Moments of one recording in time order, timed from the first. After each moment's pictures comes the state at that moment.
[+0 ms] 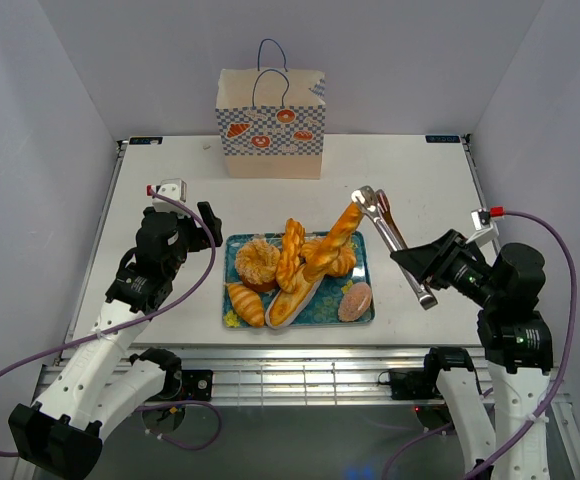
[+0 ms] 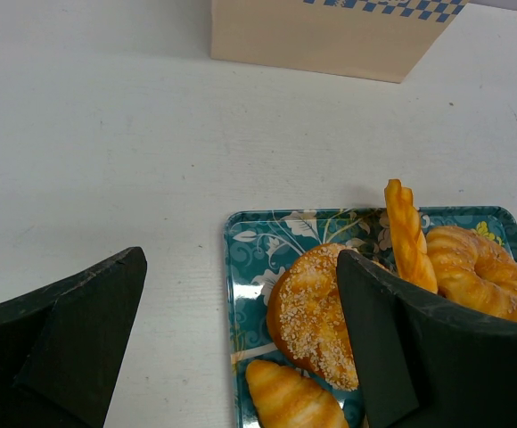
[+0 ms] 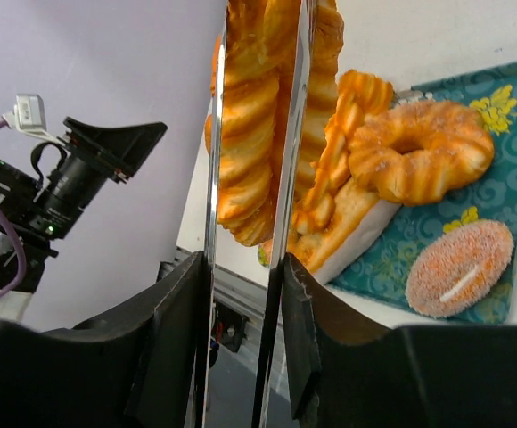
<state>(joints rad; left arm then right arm) -0.38 0.84 0.78 -0.27 -0.23 -0.27 0.00 0.47 0.90 -0.71 -0.68 0.73</state>
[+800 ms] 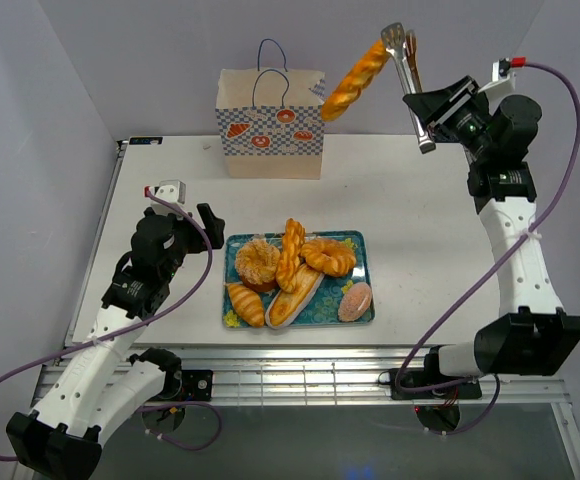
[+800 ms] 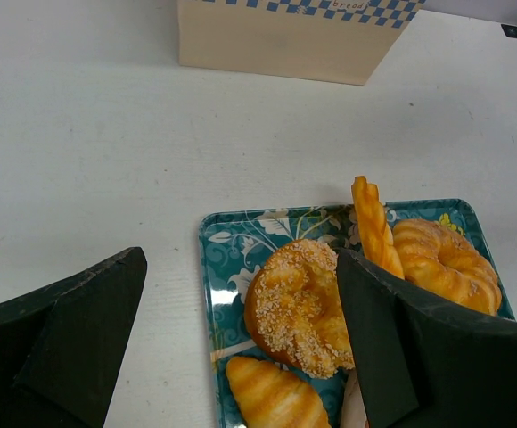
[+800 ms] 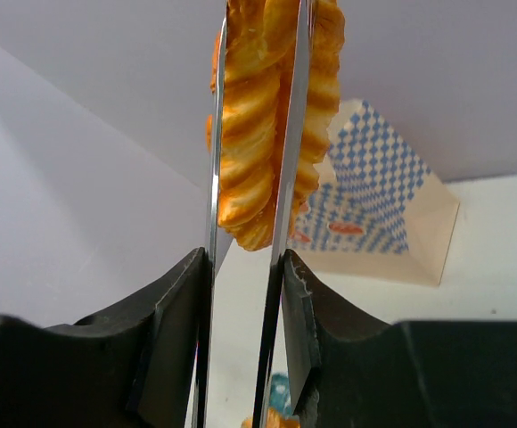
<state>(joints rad) -0.38 0.80 0.78 -0.27 -0.16 -0.29 0.00 1.34 1.44 -0.01 -0.52 0.82</state>
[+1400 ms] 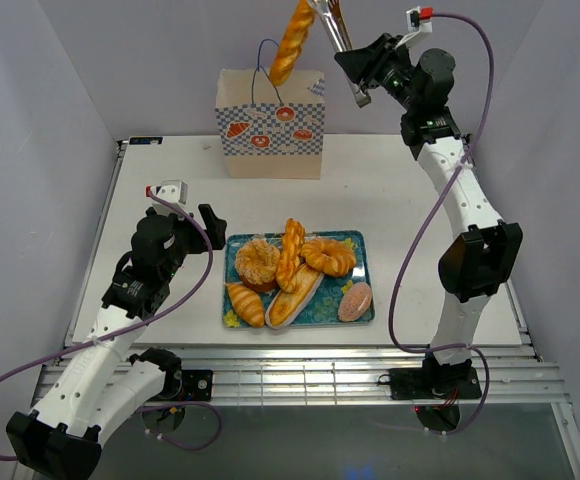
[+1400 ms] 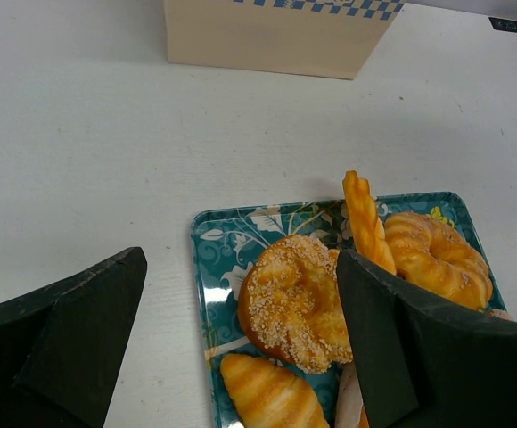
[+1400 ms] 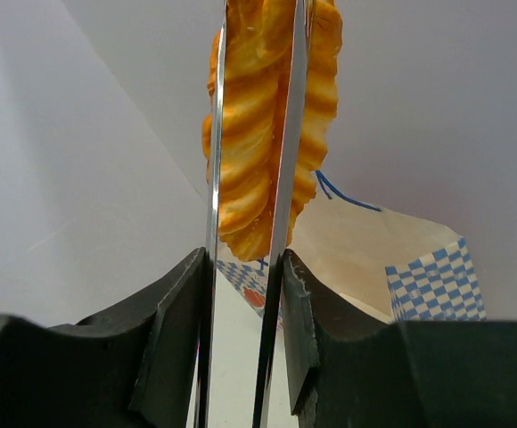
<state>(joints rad) -0.38 0.80 0.78 -0.27 -0.14 -0.29 0.24 1.90 2.01 0.18 -0.45 0.61</state>
